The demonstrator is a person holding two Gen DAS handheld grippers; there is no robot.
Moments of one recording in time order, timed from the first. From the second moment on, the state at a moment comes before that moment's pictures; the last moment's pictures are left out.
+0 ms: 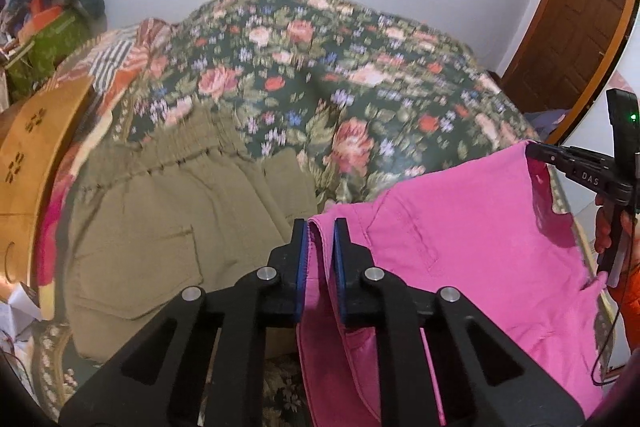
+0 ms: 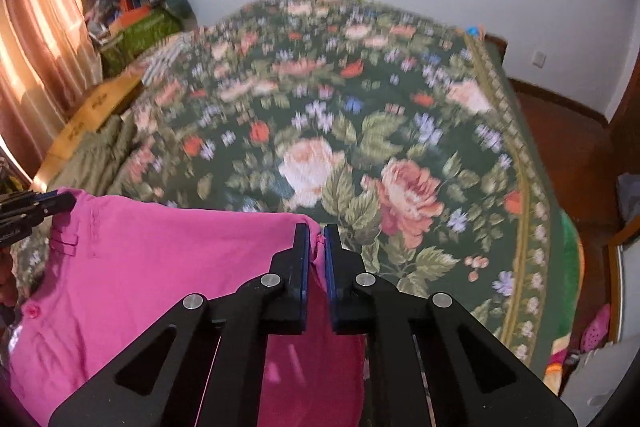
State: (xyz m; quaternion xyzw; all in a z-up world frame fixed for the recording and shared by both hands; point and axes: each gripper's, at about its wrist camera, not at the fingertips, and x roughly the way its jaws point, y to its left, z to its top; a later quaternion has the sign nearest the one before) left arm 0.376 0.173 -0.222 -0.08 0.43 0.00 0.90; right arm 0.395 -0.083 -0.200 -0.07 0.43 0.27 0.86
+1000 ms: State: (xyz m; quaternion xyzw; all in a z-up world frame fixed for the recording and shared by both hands) left arm 0.250 0.138 -0.090 -0.03 0.34 -0.04 0.94; right arm 0.247 -0.123 -0.066 -0.03 0.30 0.31 0.90
